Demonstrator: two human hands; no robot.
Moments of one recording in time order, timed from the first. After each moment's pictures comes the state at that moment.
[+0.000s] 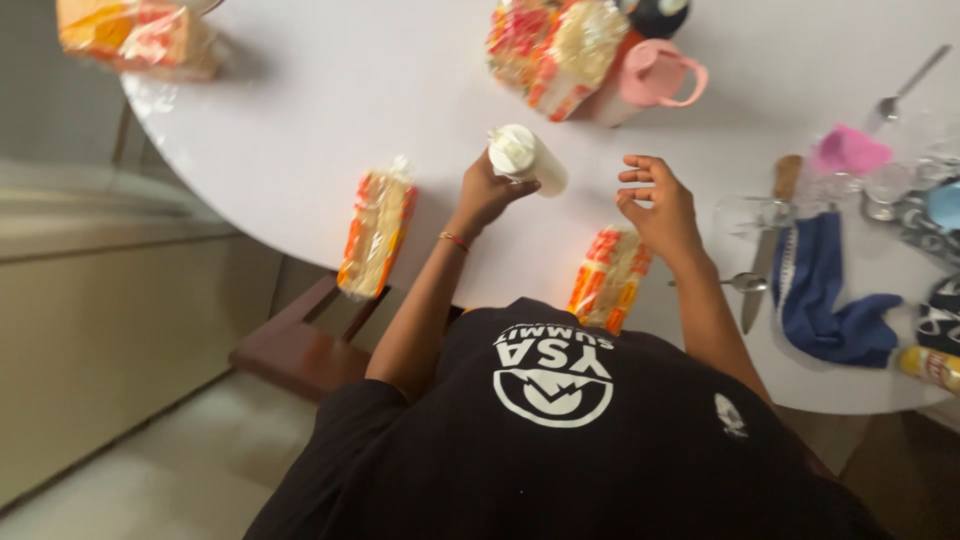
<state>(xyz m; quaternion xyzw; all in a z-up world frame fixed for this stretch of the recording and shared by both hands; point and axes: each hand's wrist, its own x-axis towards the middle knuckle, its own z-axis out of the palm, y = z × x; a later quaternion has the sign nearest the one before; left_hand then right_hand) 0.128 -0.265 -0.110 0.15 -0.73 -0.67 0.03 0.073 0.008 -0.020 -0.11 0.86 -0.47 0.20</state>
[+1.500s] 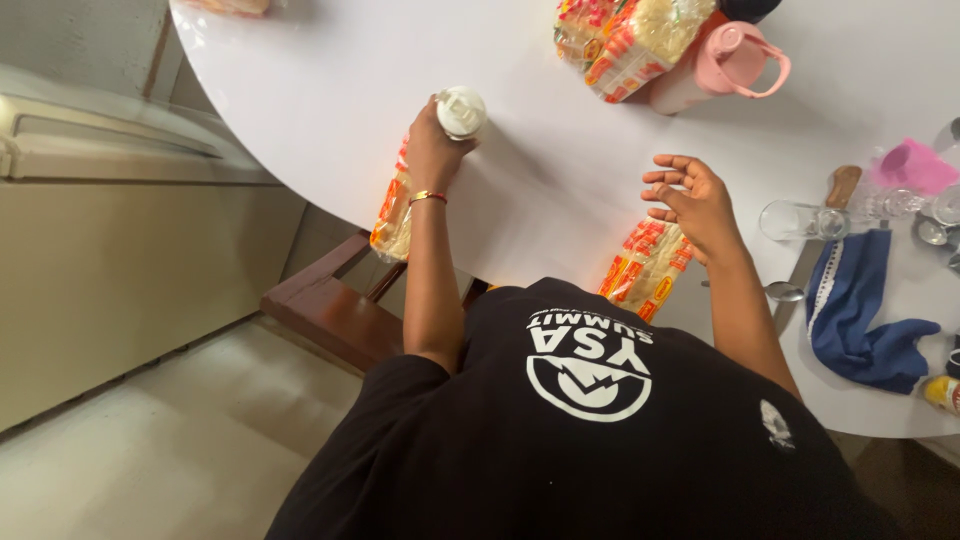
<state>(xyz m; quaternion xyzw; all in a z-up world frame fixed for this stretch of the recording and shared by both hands) 0.166 -0.381 -0.087 0.30 -0.87 -0.39 0.07 0.075 -0.009 -0.018 0.03 0.73 -0.58 0.36</state>
